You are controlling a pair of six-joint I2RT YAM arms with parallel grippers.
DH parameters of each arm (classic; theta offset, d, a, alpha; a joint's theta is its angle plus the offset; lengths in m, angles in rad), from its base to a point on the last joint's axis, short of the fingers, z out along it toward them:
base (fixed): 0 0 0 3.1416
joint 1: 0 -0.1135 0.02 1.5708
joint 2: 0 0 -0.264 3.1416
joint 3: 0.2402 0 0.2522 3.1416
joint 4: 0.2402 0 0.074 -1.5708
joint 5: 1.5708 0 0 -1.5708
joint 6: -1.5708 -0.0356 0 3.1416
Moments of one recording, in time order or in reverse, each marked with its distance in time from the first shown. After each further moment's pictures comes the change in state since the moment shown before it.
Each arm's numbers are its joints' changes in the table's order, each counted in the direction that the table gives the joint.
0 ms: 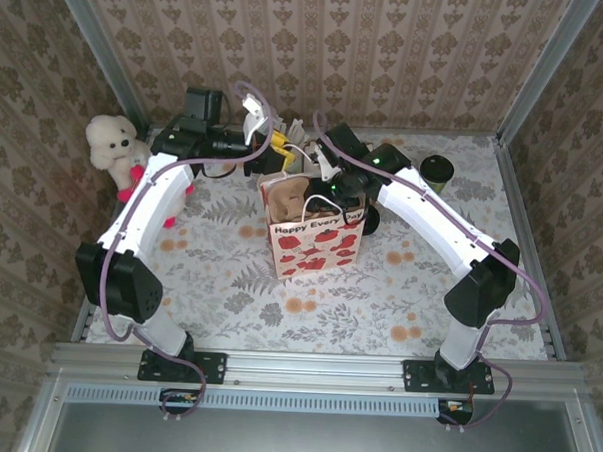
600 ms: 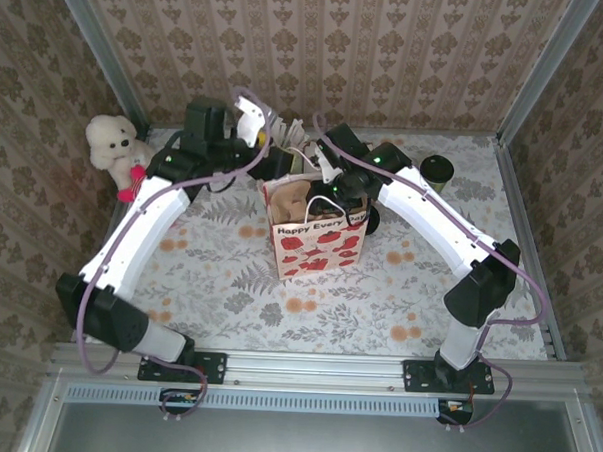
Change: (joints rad) left arm 0.089 -0.156 -0.111 -0.084 -0.550 0.364; right arm 0.000 0.002 0.017 0.056 0.000 0.034
